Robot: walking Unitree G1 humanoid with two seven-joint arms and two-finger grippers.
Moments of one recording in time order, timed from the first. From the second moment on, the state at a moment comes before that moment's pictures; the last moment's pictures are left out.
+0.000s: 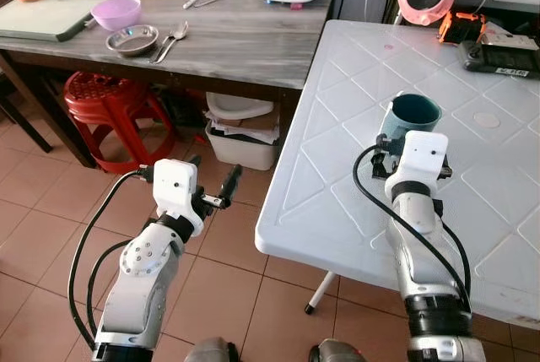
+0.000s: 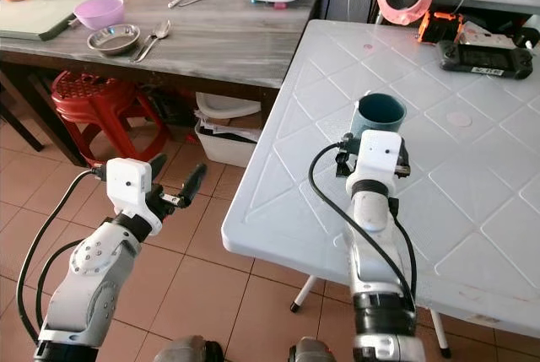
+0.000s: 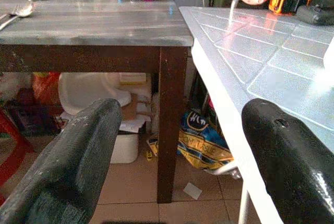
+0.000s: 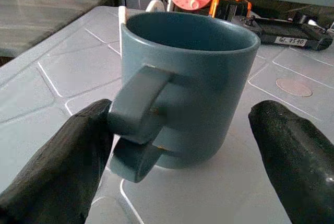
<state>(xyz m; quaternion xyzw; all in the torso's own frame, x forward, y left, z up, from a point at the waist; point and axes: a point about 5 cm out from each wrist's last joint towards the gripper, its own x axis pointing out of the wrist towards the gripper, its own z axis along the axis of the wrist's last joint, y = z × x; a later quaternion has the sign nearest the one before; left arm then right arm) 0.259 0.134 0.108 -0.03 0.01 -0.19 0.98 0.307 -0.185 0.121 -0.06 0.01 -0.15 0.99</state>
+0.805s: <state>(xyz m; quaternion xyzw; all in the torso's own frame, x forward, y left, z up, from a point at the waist) 0.258 0.134 0.107 -0.03 0.02 -0.19 0.98 0.302 -0.205 0.121 -0.09 0.01 -0.19 0.98</state>
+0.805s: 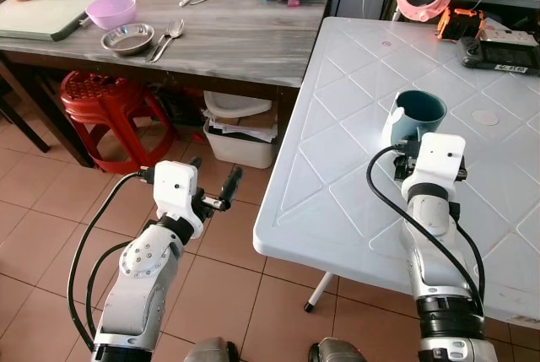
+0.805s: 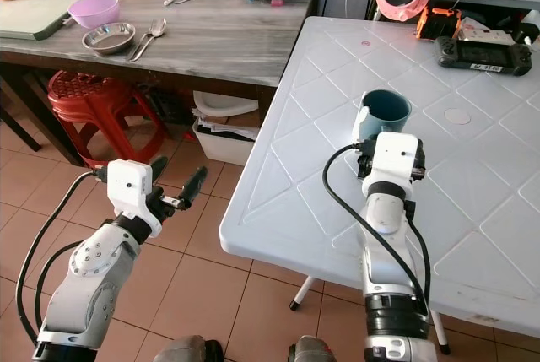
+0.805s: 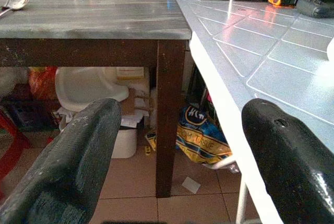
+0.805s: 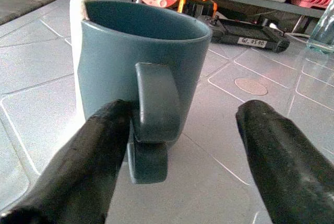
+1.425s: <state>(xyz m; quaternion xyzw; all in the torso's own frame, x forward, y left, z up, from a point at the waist) 0.260 0.134 0.109 -0.03 0.01 -0.19 0.98 0.314 -0.200 0.126 -0.07 0.00 -0.14 0.99</state>
